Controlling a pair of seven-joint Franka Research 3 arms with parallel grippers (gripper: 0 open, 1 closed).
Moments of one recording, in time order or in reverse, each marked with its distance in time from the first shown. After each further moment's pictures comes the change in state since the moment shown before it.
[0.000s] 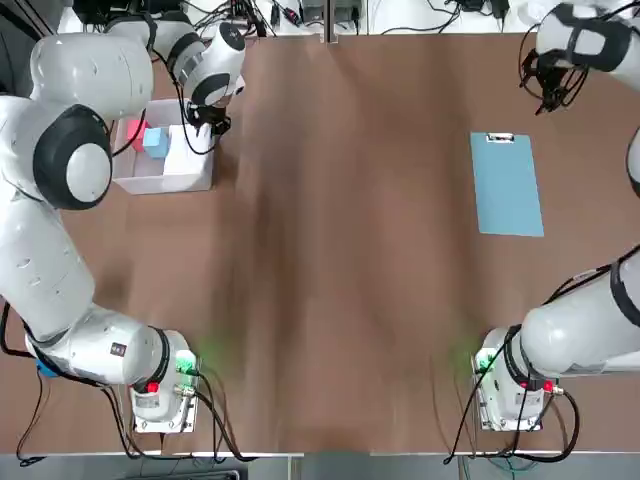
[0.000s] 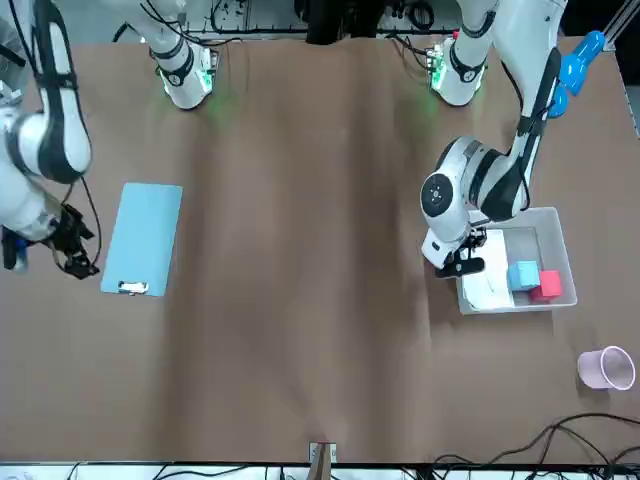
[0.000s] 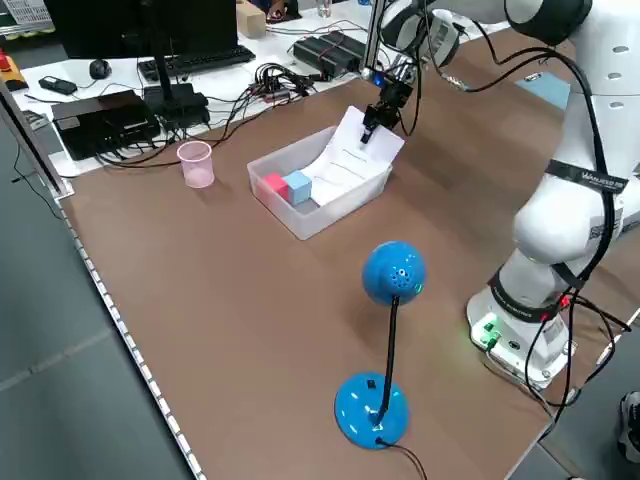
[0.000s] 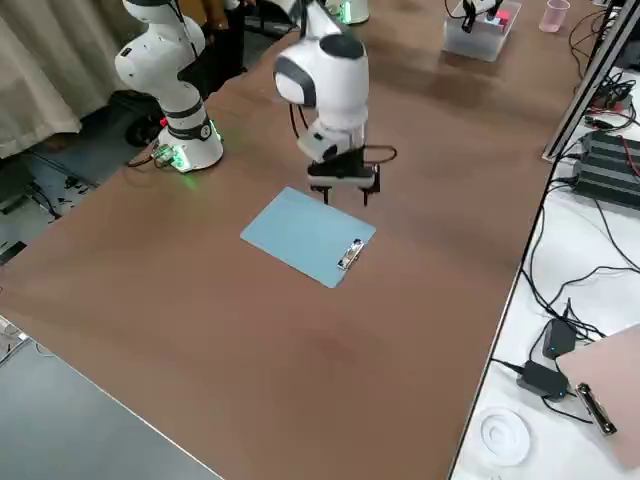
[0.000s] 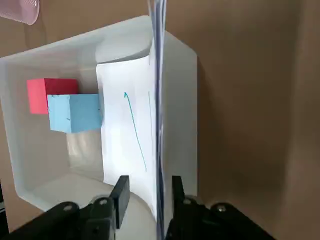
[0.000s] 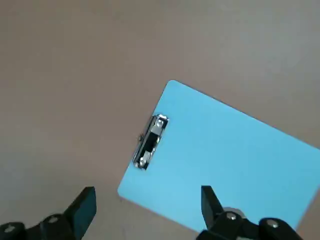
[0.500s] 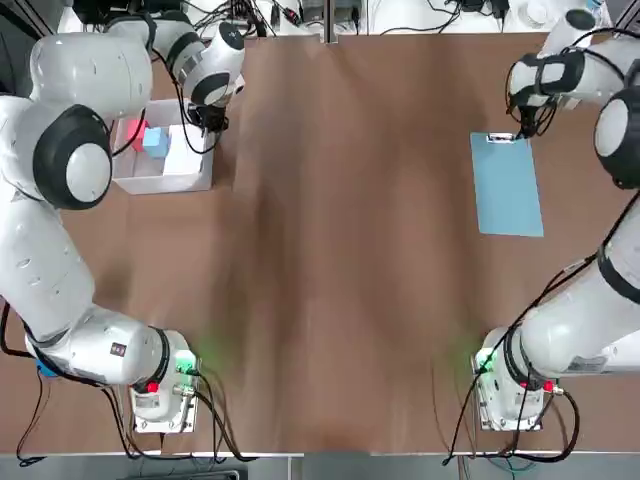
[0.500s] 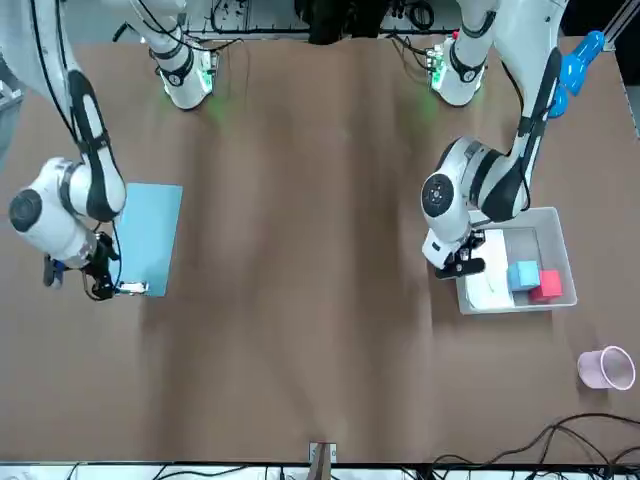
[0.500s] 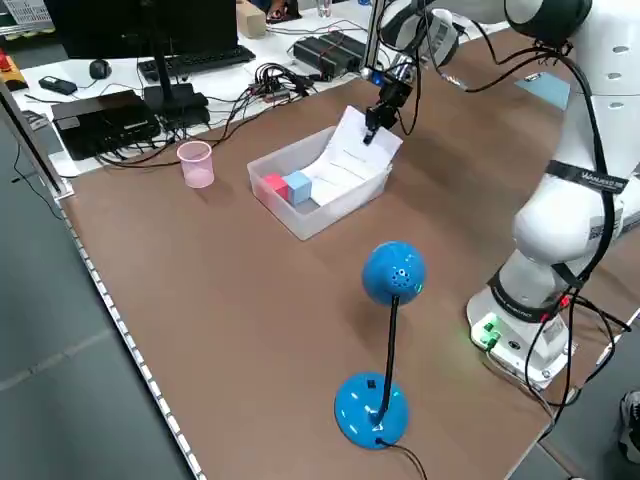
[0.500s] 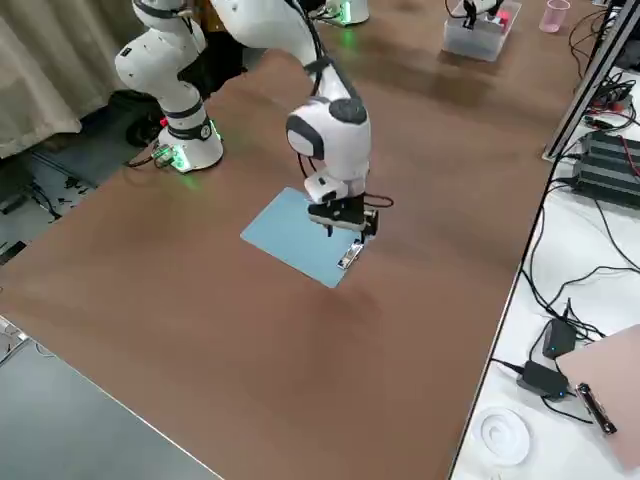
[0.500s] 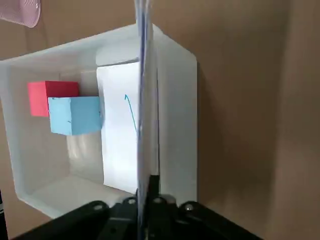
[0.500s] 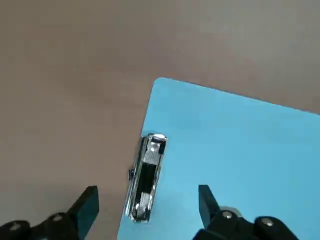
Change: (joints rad) left arm 0.001 -0.003 0.001 0.008 0.001 0.005 0.000; right arm -0.001 0.213 0.001 -0.012 0.010 0.233 0.176
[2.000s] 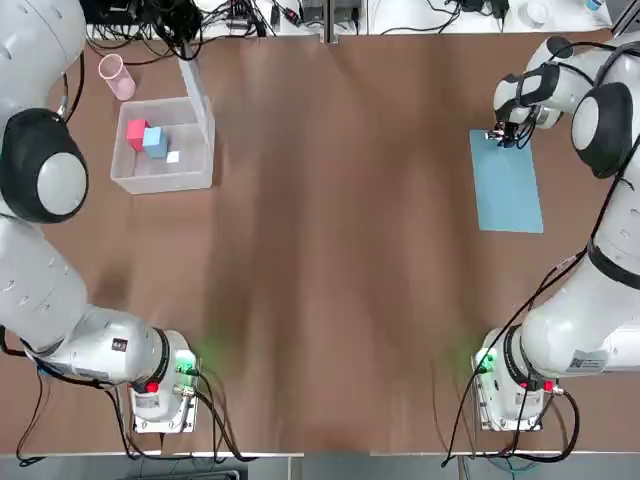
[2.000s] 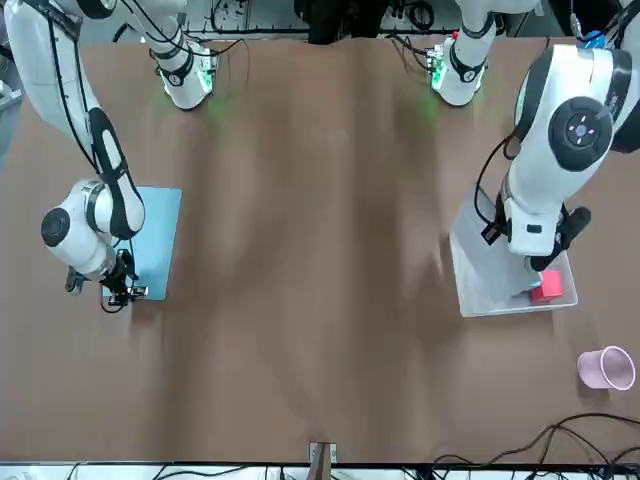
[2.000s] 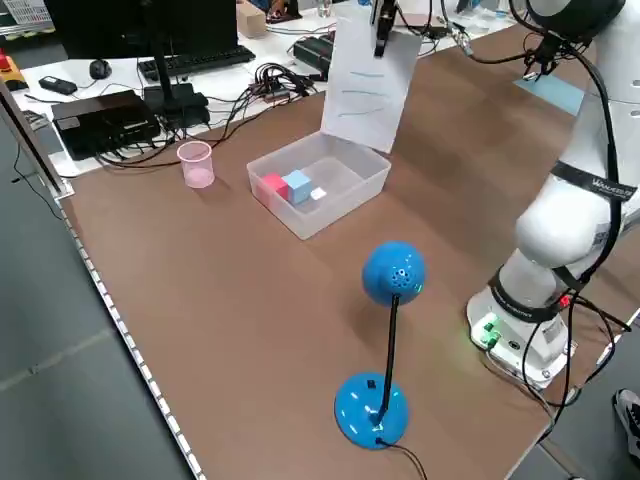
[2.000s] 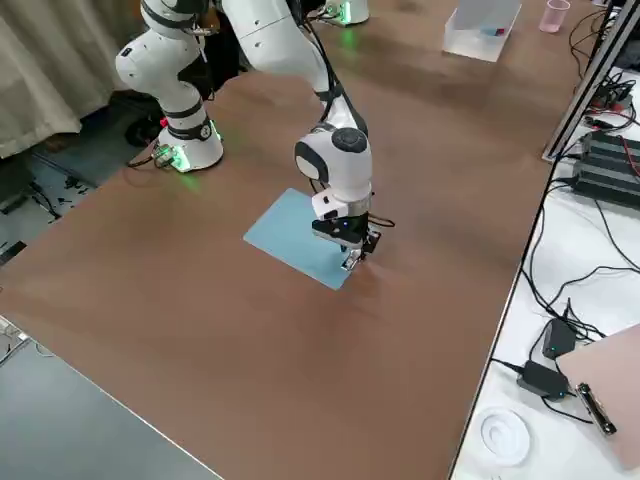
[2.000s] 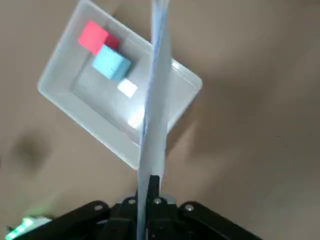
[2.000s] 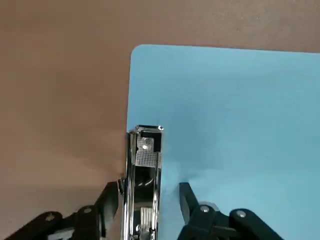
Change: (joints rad) left arm 0.068 -0.125 0.003 0.486 -0.459 -0.441 -0.266; right arm 0.012 0.123 0.013 0.028 0.094 0.114 0.094
